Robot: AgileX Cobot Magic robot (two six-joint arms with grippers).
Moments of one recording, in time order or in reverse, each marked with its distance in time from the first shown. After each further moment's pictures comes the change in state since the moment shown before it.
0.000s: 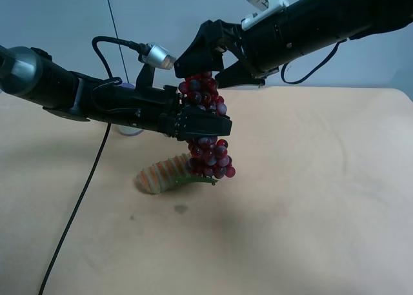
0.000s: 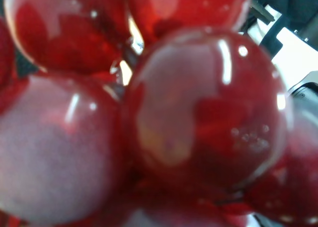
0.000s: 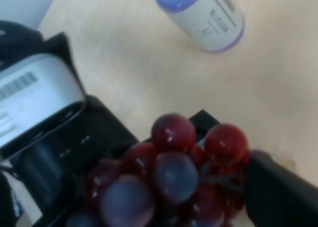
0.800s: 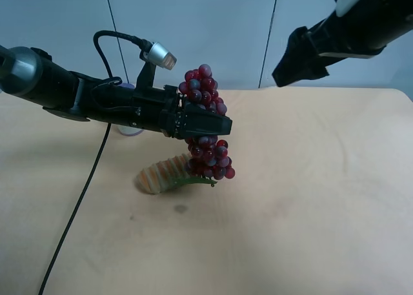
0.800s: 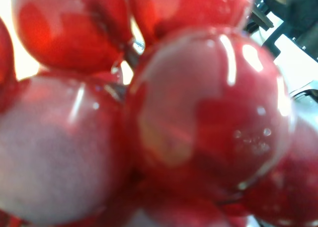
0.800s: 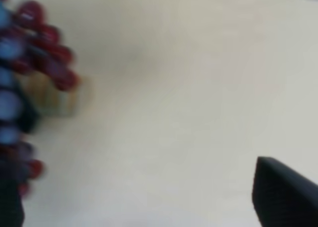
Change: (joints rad) left arm 0.000 0.000 0.000 -0.001 0.000 -0.064; right arm 0.000 -0.319 0.000 -0.975 0.156 0.552
